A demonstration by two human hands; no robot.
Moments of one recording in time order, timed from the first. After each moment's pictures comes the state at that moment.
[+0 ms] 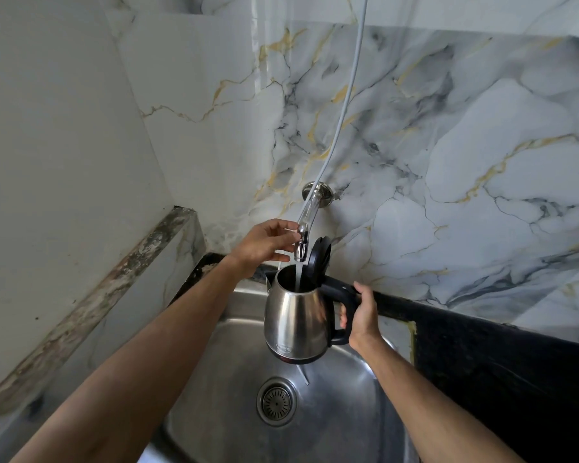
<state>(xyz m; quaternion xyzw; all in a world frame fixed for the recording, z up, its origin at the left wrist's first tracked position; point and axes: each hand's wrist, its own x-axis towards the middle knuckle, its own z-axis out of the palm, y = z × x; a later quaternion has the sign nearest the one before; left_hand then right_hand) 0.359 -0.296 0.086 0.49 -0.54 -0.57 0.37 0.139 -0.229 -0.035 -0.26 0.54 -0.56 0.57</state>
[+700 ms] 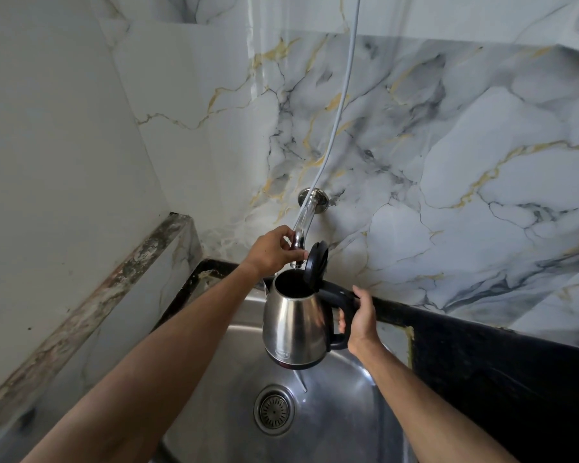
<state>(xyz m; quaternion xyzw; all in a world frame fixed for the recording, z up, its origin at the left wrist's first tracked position) 0.336 -0.313 0.073 0.59 -0.67 -0.35 0.28 0.137 -0.229 -0.026 -0.25 0.52 -0.57 0.58</state>
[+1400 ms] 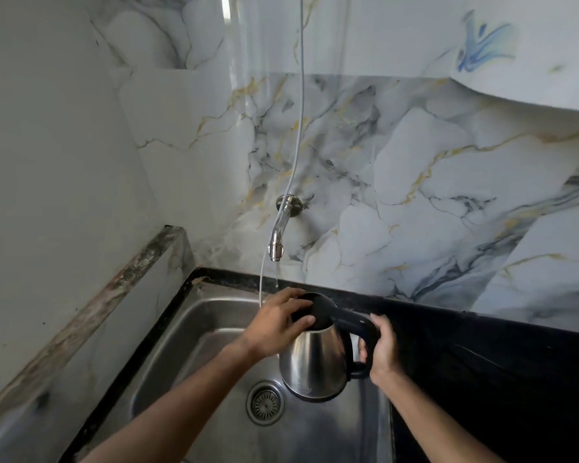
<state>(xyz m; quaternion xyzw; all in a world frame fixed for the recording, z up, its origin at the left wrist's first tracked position) 0.299 -0.144 0.048 0.45 -0.82 -0.22 0.27 0.069 -0.121 -0.020 -0.22 0.55 -0.59 0.55</state>
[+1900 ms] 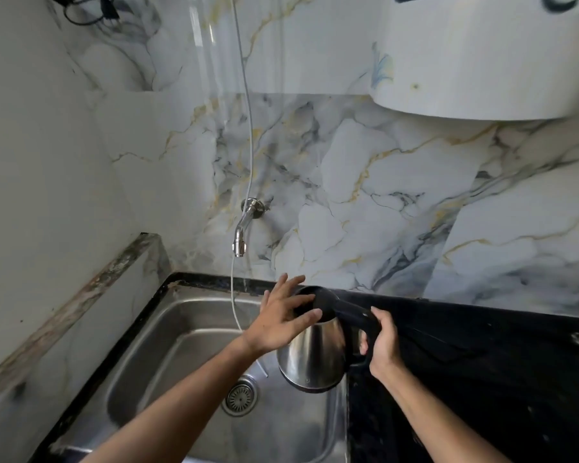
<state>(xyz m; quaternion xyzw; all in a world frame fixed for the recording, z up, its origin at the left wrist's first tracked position) 0.211 -0.073 0.093 0.47 -0.78 -0.34 0.26 -0.009 -0.051 0.014 -0.25 0.53 -0.64 0.50</state>
